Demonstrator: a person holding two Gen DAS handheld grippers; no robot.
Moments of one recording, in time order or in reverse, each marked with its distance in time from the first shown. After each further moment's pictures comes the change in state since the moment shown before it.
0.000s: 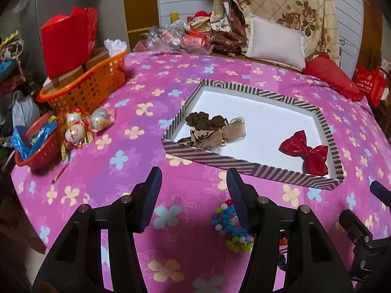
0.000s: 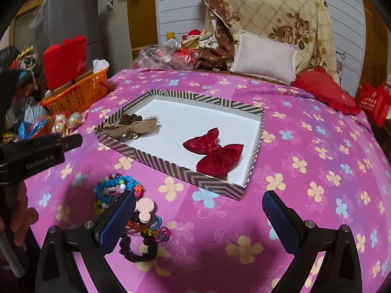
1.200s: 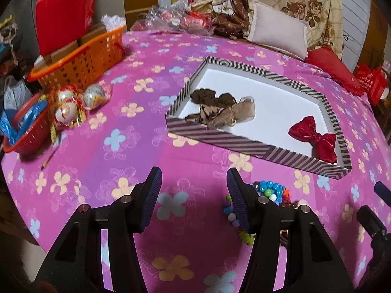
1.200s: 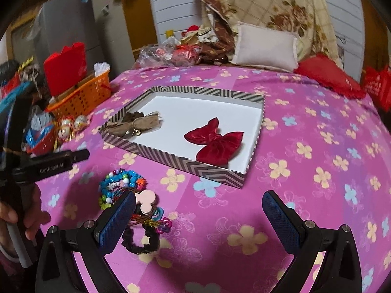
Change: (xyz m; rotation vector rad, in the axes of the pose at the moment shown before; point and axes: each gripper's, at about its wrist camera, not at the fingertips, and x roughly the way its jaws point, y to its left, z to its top) left arm 0.031 0.024 -0.011 -0.046 0.130 -0.059; right arm 0.001 -0.027 -0.011 0.105 0.036 0.096
